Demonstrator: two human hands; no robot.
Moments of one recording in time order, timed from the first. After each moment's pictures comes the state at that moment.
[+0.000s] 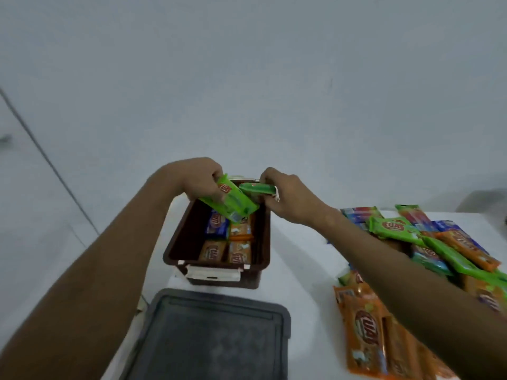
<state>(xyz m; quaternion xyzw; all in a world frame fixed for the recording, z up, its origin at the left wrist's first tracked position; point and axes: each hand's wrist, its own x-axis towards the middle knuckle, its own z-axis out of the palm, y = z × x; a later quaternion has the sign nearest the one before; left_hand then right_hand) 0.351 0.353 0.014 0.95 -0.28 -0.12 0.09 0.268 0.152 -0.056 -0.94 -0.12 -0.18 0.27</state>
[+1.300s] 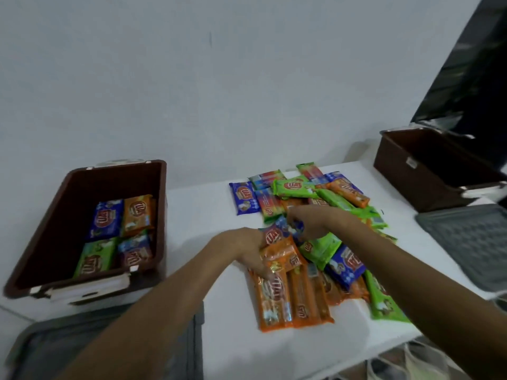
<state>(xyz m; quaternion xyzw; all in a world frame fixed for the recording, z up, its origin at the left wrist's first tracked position) 0.225 0.139 -0.152 0.79 -0.51 -0.33 -0.01 0.143 -0.026 -0.135 -0.95 0.19 0.24 0.07</state>
